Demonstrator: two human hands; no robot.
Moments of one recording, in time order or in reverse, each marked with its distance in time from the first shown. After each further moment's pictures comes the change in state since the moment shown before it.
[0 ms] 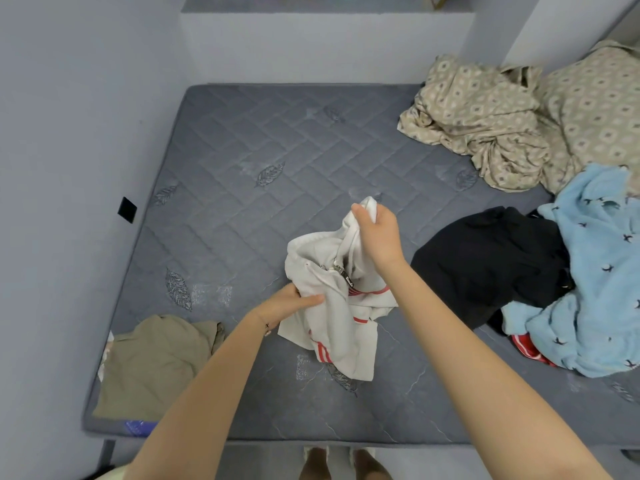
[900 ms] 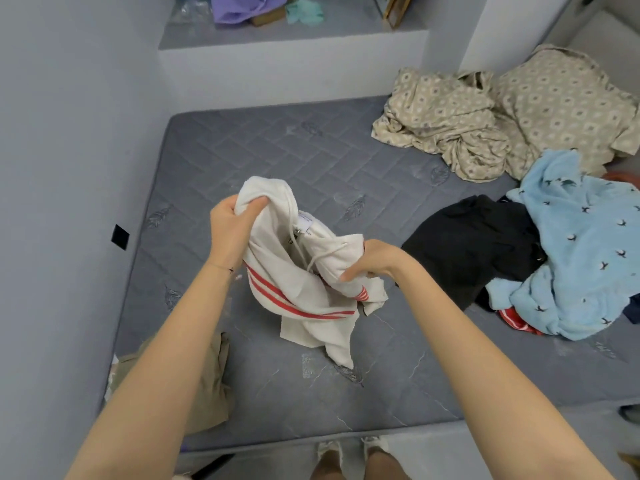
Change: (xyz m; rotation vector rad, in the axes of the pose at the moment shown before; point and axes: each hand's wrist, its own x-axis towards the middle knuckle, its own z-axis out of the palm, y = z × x) left_hand -0.078 0.118 -0.029 0.052 0.724 0.640; right_hand -0.047 0.003 -0.039 -0.559 -0.563 0.432
